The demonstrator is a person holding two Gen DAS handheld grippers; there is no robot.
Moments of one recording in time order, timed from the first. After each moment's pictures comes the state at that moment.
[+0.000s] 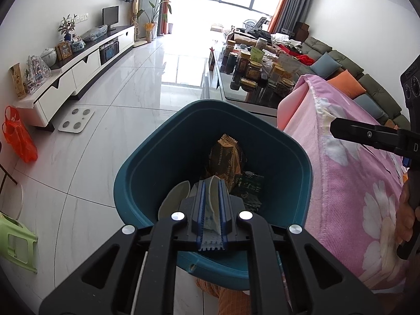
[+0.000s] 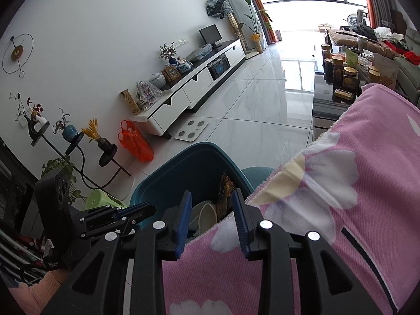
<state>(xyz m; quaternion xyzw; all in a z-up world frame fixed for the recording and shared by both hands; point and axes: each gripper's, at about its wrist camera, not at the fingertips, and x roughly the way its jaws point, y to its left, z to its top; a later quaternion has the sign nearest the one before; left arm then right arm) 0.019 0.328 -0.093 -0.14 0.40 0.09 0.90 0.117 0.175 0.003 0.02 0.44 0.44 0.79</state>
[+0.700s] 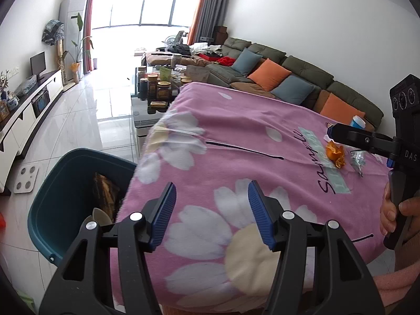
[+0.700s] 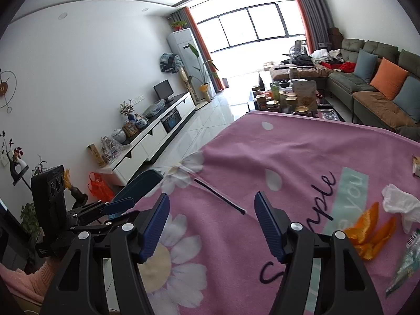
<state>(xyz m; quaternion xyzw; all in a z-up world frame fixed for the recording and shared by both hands) 0.020 0.155 -0.038 -0.06 0.34 -0.11 0.93 0.050 -0.046 0.041 0.09 0.34 0.29 0.89</state>
